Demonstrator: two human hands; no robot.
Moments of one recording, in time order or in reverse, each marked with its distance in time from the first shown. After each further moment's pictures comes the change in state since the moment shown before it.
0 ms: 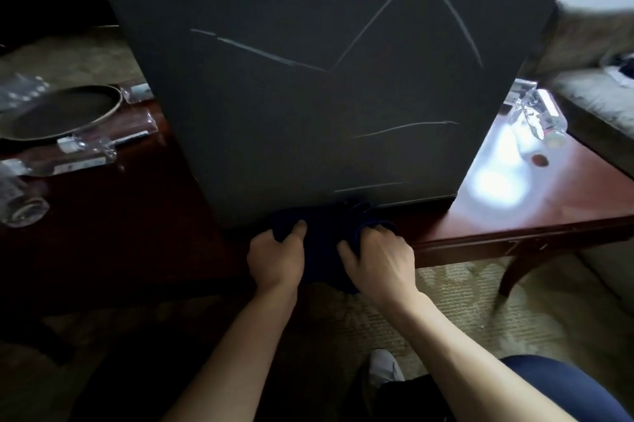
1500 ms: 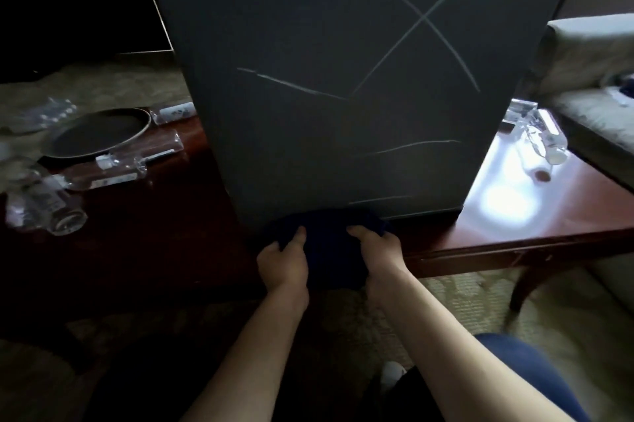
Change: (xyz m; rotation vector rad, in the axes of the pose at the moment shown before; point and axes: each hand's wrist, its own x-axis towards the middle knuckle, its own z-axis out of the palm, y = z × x) left_hand 0.003 0.007 -0.022 -0.250 0.019 -0.146; right_hand 0.011 -0.040 -0.011 1.503 -0.182 0.803
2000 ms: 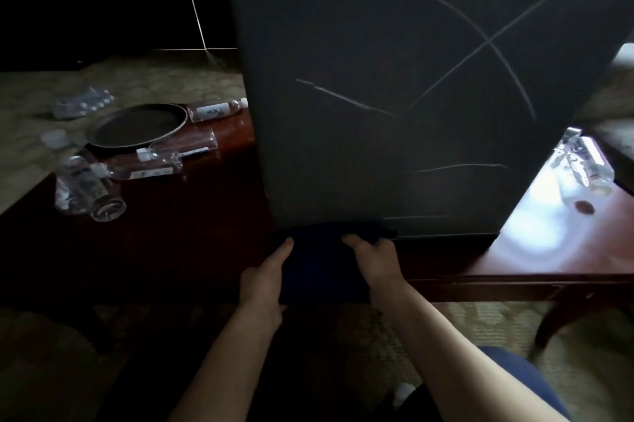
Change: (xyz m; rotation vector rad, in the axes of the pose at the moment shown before) left_hand 0.016 0.025 -0.066 -0.020 -0.095 -0.176; right_hand 0.026 0.023 0.040 -0.327 -0.005 -0.142
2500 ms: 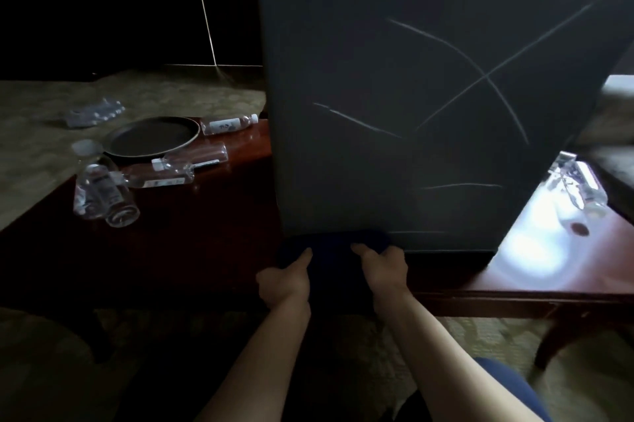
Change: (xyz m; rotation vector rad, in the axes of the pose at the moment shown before) left_hand 0.005 -0.007 0.026 -0.038 0.245 0.159; right_hand -0.013 -0.015 -0.004 -0.098 0.114 -0.072
